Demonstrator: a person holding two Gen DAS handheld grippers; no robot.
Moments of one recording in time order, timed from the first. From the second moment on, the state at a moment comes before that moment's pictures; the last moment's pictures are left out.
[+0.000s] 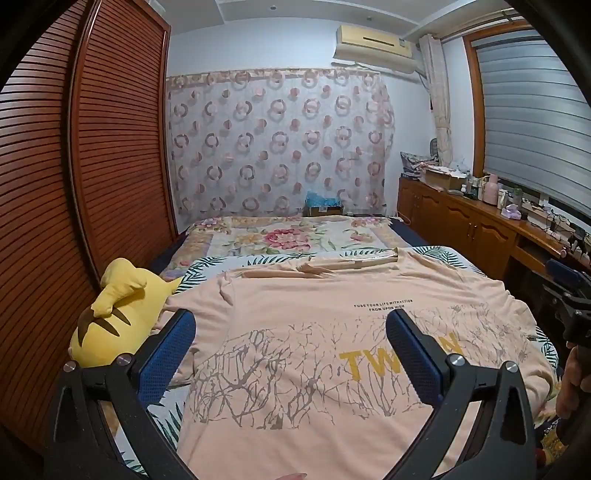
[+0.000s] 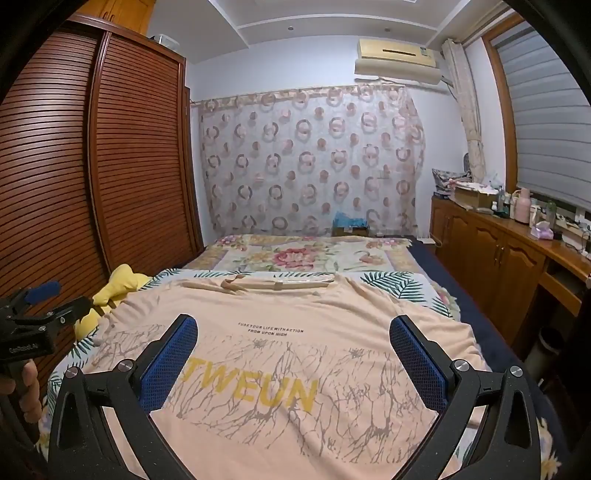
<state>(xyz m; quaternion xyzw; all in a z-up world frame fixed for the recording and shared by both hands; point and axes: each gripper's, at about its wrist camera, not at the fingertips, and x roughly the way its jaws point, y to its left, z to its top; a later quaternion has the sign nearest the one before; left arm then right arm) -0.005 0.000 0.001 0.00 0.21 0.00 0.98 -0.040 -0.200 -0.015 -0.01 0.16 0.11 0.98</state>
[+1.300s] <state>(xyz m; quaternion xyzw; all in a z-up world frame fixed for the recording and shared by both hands) -0.008 0.000 0.018 0.00 0.20 0.01 0.98 -0.037 -0.202 -0.017 0.00 0.16 0.11 0.98</state>
